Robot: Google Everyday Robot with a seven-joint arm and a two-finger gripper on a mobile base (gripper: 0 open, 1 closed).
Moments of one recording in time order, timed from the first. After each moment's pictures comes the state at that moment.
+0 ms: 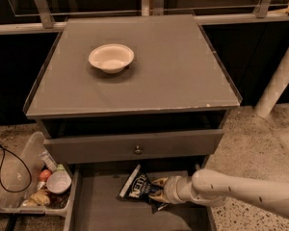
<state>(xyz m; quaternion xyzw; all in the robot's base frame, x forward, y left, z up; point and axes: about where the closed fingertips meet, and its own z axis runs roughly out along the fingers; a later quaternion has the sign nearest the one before) 0.485 -0.068 0.383 -0.57 0.73 0.18 0.34</state>
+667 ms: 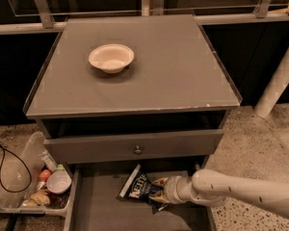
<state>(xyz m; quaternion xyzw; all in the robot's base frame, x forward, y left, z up) 0.485 -0.068 0.383 -0.57 0.73 0.18 0.34</state>
